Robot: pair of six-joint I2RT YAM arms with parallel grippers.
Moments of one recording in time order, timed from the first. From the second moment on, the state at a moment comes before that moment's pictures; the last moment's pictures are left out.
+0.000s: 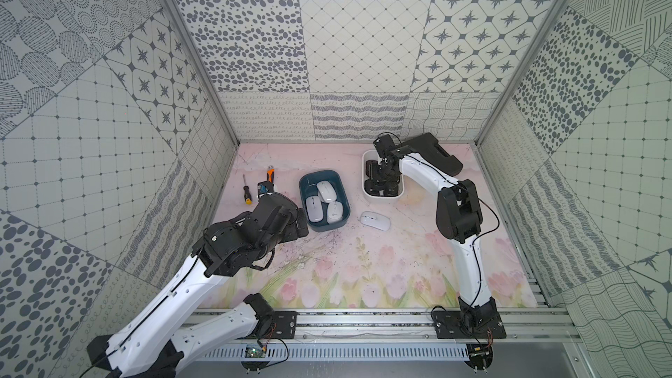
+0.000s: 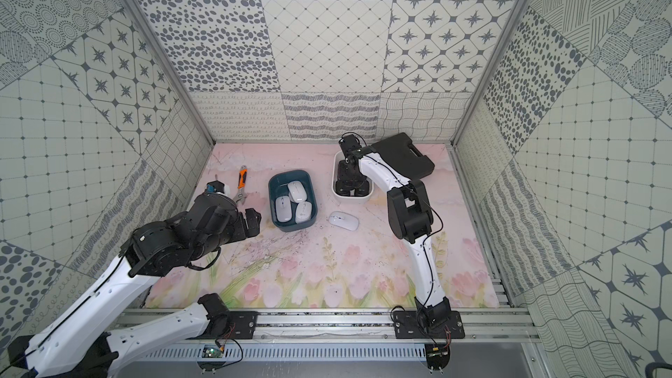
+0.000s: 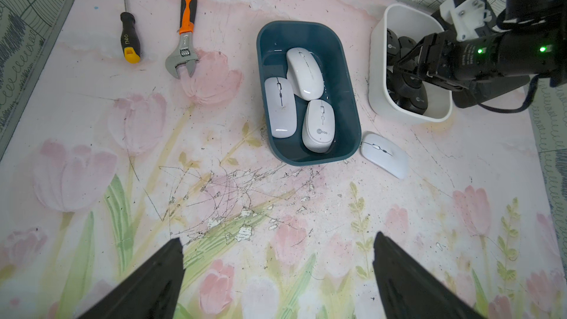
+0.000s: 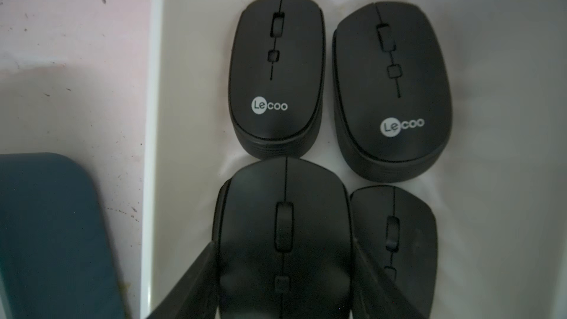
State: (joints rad) left arm -0.76 0.89 1.20 -1.22 -0.38 -0.80; right arm 0.46 2.28 1.98 -0.83 0.03 0.41
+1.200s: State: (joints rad) left arm -0.75 0.94 1.11 -1.11 -0.27 -0.84; right arm 0.47 1.94 1.69 -0.63 0.00 0.45
